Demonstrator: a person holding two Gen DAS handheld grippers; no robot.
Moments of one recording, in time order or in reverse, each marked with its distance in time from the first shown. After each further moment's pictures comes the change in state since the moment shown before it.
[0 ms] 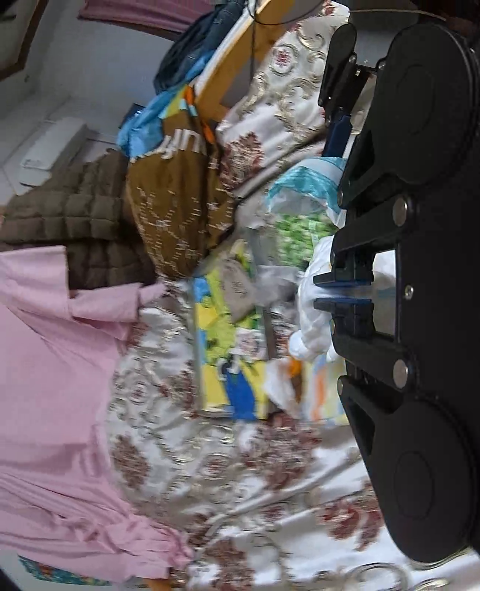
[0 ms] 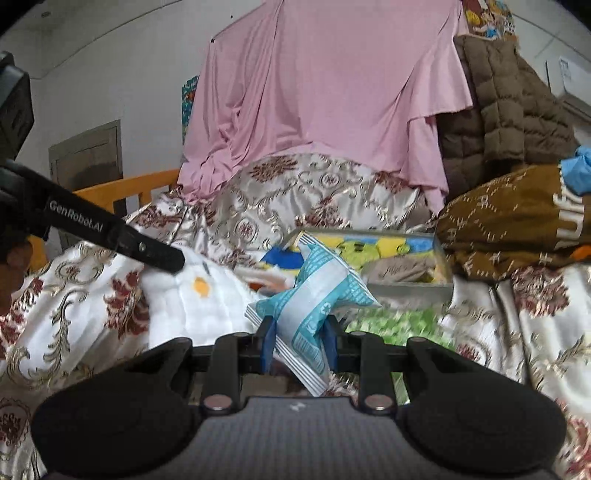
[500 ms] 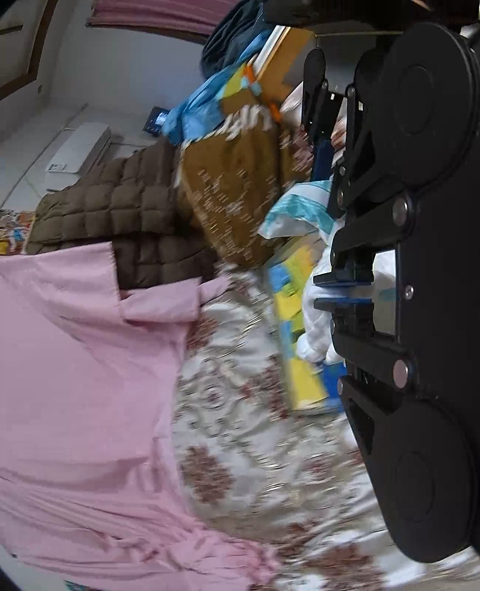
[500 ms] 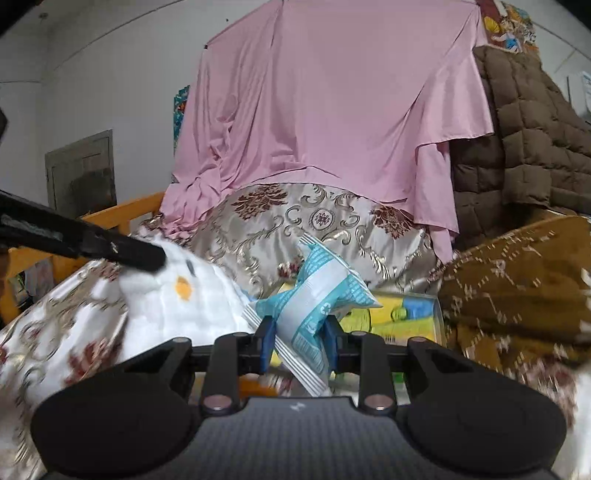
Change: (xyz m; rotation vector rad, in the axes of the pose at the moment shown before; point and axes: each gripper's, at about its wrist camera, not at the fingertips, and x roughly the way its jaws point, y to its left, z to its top) left arm 0.059 0.035 0.142 0.066 -0.101 0.010; right arm 0.104 -0.061 0.130 -0.037 0.004 0.028
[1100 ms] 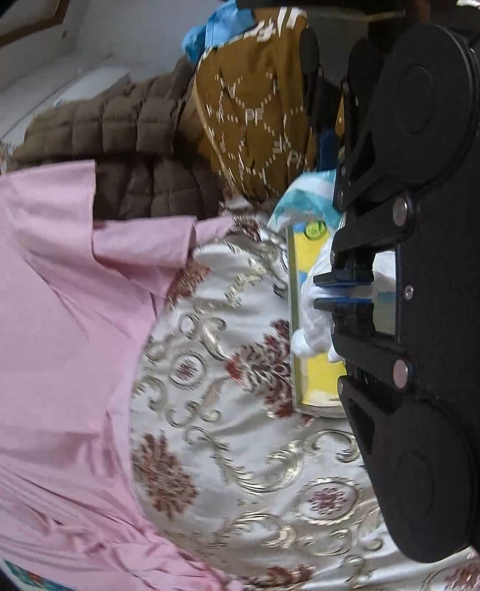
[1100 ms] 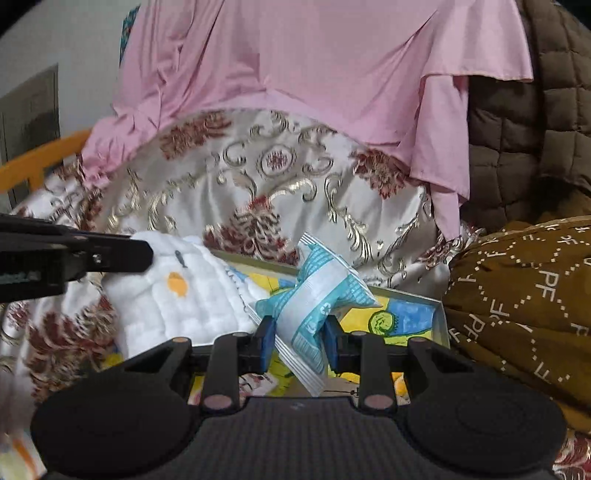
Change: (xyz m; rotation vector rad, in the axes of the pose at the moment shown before) left arm 0.198 0.073 -0.013 -0.156 0.012 0.062; right arm 0.215 -0.058 0.027 -0.050 0.239 -0.109
